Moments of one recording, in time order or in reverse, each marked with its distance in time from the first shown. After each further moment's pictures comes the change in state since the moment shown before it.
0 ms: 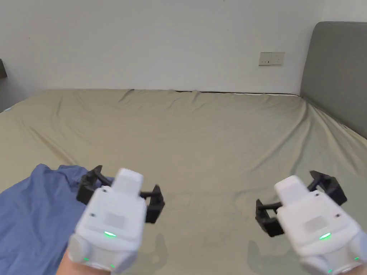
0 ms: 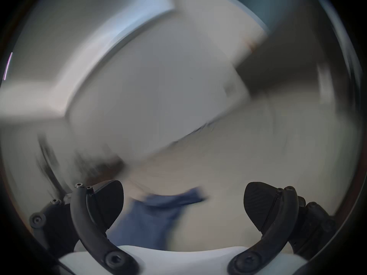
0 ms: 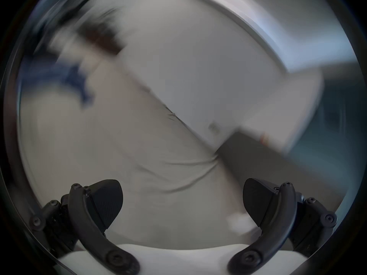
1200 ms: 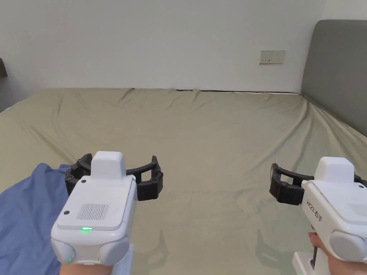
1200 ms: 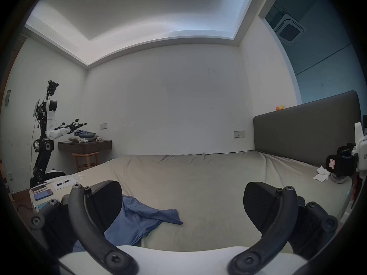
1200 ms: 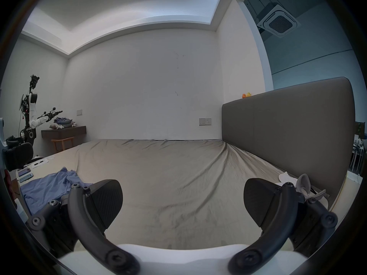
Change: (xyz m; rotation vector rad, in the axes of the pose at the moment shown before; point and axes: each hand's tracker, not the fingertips) left arm 0.009 0.020 0.016 0.135 0.083 0.025; right arm 0.024 0.001 0.011 0.117 -0.079 -0.387
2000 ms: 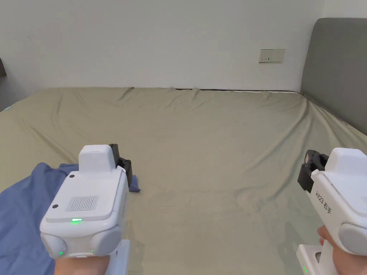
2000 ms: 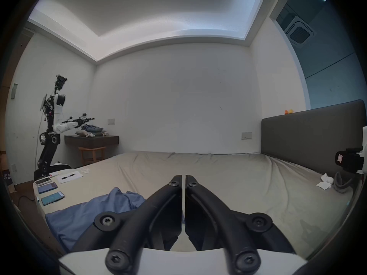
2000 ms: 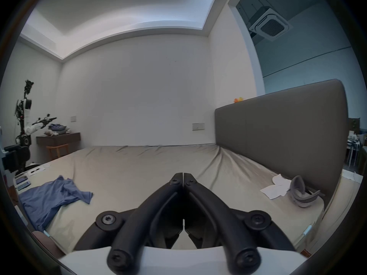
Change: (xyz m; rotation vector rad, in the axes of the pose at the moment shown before) left arm -0.012 0.013 -0.004 -0.035 0.044 0.050; right arm 0.008 0.014 0.009 -0.059 -0.006 -0.110
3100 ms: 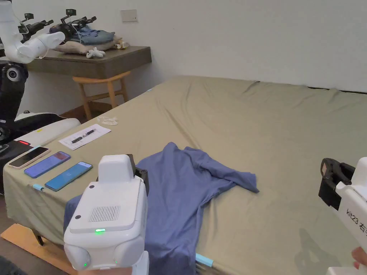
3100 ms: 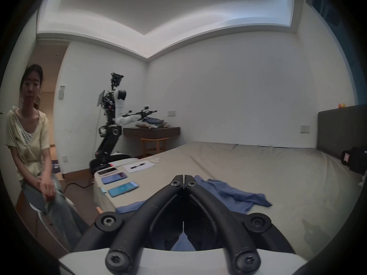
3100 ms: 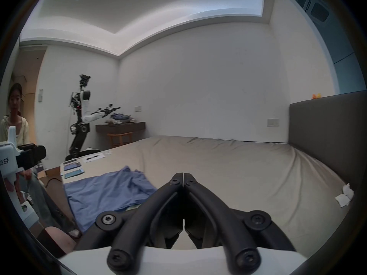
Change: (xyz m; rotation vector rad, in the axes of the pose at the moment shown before) left arm -0.158 -0.016 0.068 -0.071 0.495 -0.020; right arm -0.184 -0.010 -0.048 0.023 0.529 0.132
